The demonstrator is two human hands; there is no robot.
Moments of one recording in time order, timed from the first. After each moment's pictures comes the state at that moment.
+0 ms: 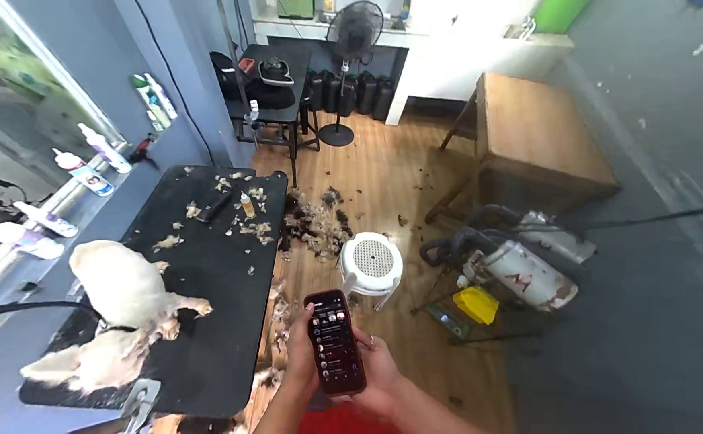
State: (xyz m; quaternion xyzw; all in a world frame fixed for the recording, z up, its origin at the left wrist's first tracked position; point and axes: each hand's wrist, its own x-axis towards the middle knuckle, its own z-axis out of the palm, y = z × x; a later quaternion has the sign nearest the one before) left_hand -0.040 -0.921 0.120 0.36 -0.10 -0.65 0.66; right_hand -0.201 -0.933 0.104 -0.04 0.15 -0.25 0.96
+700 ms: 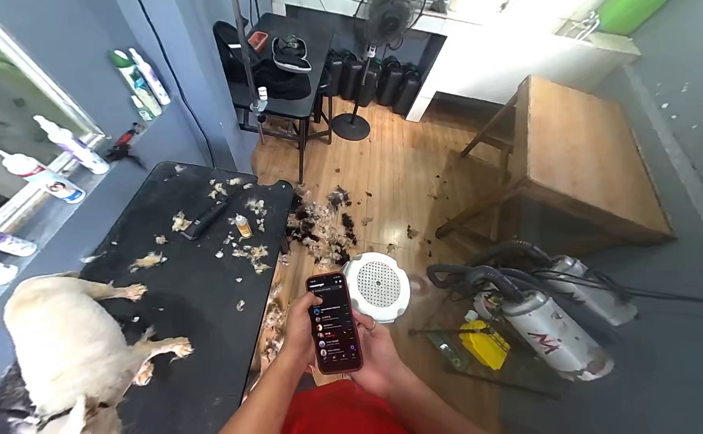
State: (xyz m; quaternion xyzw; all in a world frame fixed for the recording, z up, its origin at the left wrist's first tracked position) left_hand 0.005 -1.119 0.125 0.43 -0.01 -0.63 0.64; right_hand -0.160 -1.128 0.122 -0.03 0.24 -0.27 0.93
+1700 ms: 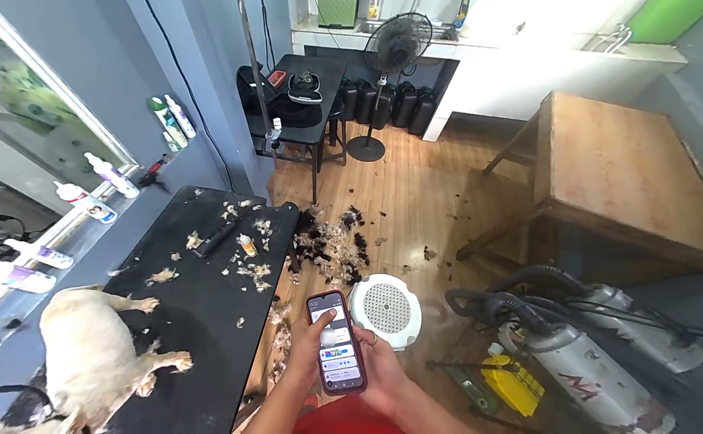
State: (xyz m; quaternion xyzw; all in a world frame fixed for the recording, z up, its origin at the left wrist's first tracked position) left_hand -0.040 -1.133 0.123 0.49 -0.08 -0.58 0.65; right_hand -0.202 -1.160 0.114 -0.07 0.18 -0.22 0.96
